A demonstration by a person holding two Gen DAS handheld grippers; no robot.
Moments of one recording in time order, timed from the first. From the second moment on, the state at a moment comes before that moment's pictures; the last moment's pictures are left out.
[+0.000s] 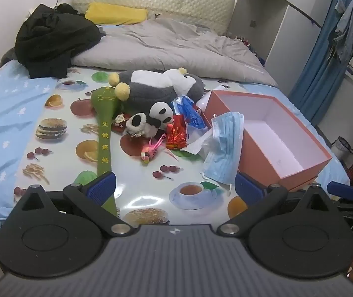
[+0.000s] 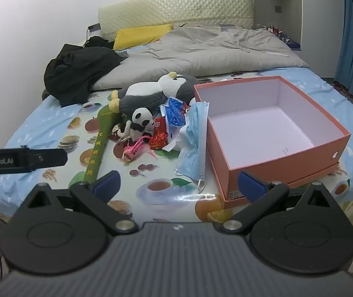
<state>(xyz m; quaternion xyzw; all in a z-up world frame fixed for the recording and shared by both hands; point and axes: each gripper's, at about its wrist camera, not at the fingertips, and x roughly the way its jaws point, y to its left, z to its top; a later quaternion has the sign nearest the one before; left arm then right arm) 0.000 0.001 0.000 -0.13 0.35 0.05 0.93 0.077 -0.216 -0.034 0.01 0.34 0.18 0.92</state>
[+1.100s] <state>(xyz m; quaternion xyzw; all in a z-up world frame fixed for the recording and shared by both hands) 0.006 -0.016 -0.007 -0.12 0.36 0.03 0.93 0.075 -0.224 -0.043 0.01 0.35 0.17 0.92</state>
